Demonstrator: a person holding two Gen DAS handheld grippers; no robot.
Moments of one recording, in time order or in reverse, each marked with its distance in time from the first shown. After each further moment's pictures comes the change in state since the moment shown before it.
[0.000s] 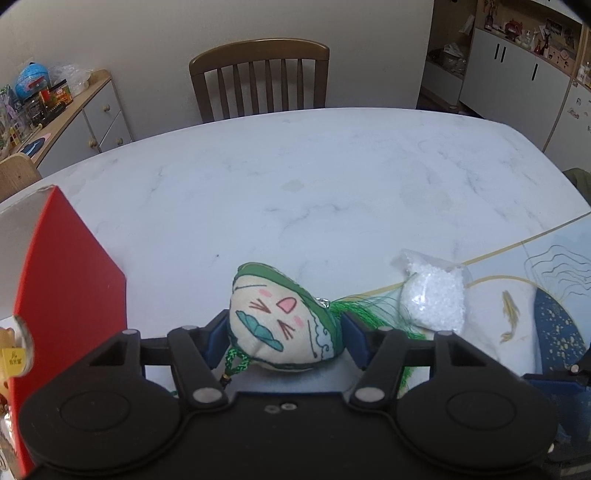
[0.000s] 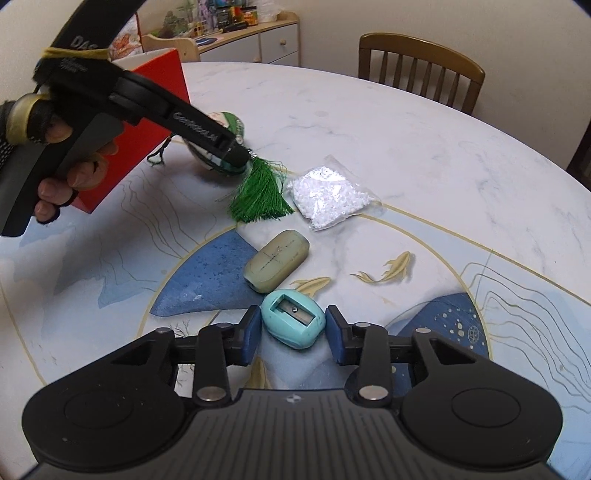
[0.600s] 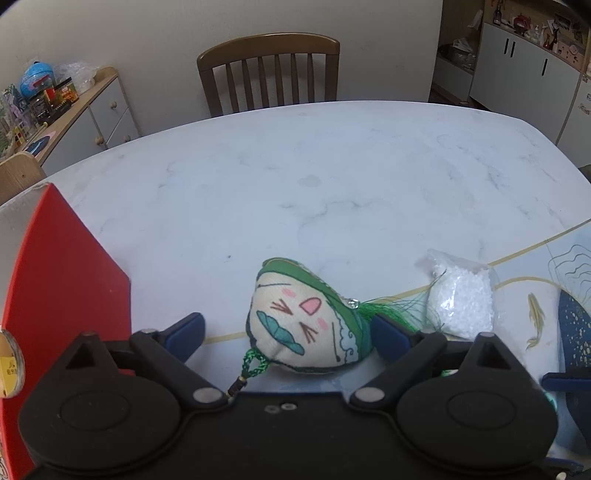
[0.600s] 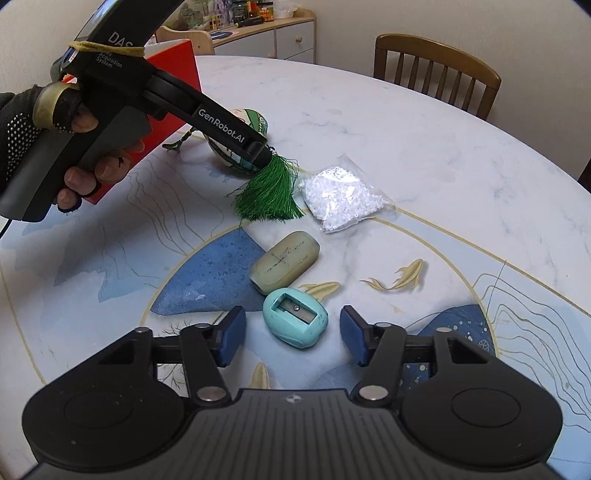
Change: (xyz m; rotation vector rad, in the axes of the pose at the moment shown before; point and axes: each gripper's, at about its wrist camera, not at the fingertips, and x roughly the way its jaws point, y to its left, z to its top) left arm 0.019 0.005 0.001 0.010 0.009 0.036; right arm 0.009 0.002 0.003 -0.055 0.009 0.021
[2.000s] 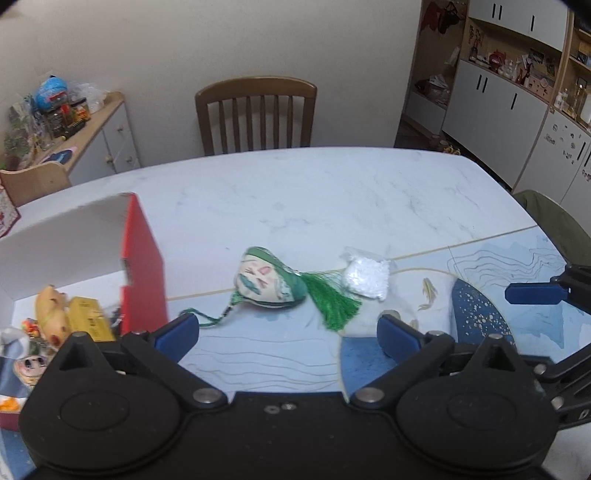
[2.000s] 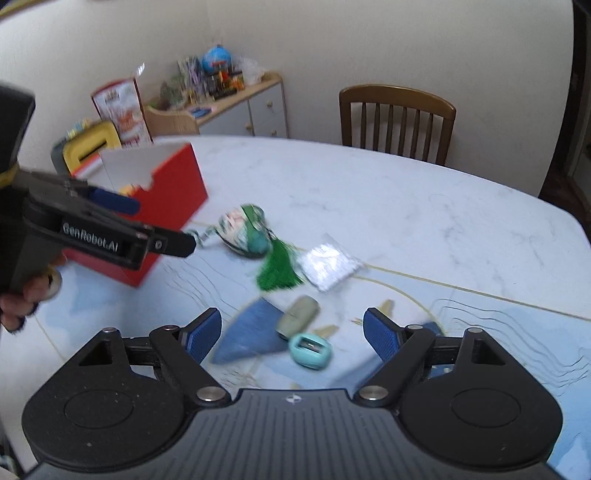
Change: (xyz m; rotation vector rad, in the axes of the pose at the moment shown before) left arm -0.128 -0.008 -0.035 -0.036 -0.093 -0.080; right arm -0.091 0.012 0.011 0.138 -0.161 -0.039
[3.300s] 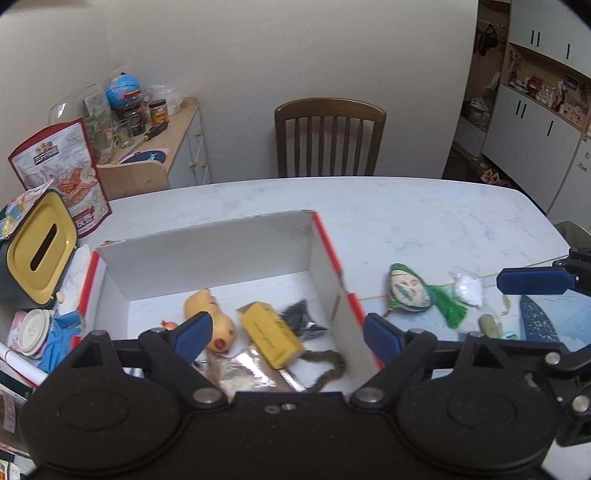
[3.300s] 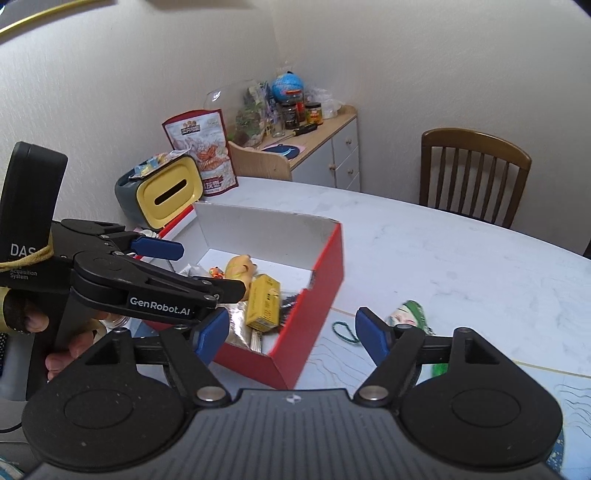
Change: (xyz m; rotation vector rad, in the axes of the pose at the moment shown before) left arm -0.075 0.148 0.000 -0.061 -0.042 0.092; right arm 0.007 0.166 0.106 -0.020 -0.074 0.128
